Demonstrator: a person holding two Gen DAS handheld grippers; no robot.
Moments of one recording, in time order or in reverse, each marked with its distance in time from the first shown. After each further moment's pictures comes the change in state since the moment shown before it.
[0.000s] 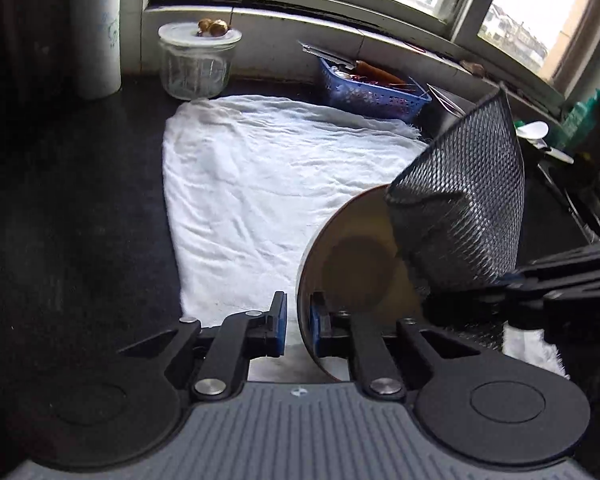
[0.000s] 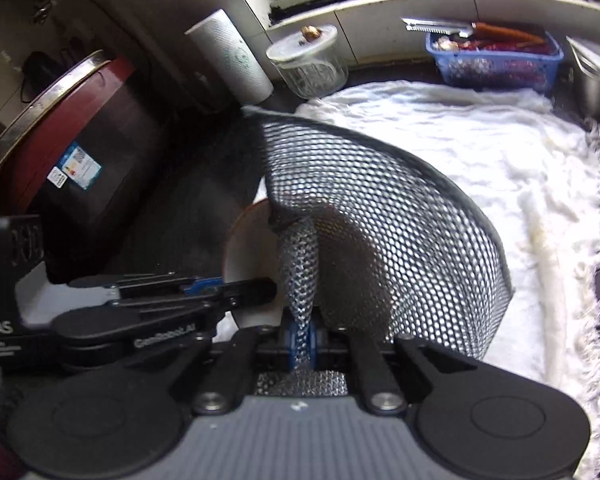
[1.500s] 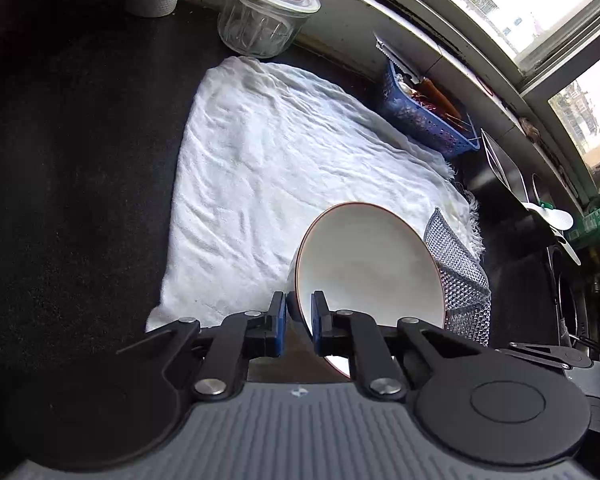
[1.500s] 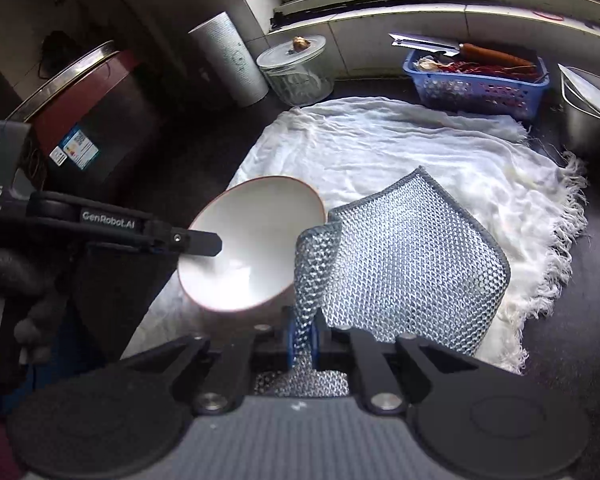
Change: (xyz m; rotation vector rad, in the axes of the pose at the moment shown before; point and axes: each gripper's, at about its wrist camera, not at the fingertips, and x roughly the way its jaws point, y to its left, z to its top) left arm 0.026 0.036 0.031 -0.496 0.195 -0.093; right arm -0.006 -0.058 0.003 -0.086 0.043 0.027
